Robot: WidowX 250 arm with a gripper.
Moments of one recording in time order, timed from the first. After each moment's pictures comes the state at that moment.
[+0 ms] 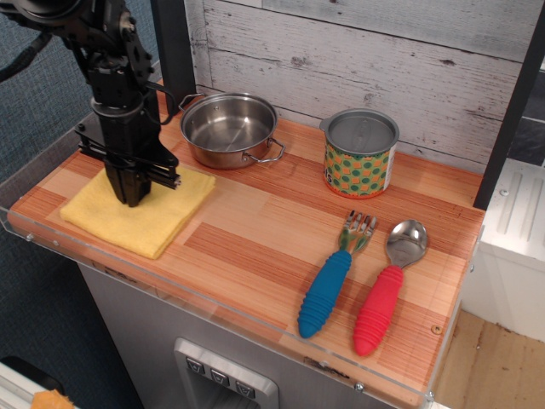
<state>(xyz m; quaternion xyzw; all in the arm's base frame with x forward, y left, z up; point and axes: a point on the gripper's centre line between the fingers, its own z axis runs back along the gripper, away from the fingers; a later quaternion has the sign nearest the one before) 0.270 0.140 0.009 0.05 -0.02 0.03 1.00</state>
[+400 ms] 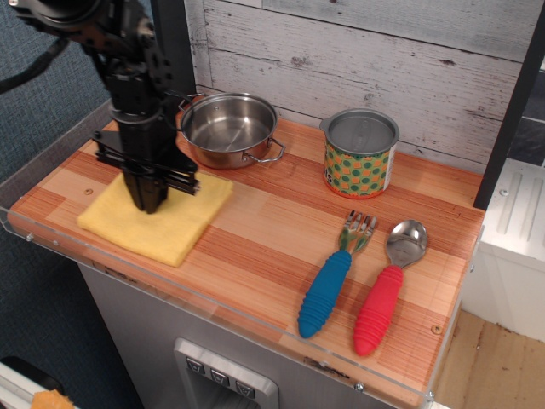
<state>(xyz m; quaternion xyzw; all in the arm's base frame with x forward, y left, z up) 0.273 0.112 0.009 0.04 -0.02 0.03 1.00</state>
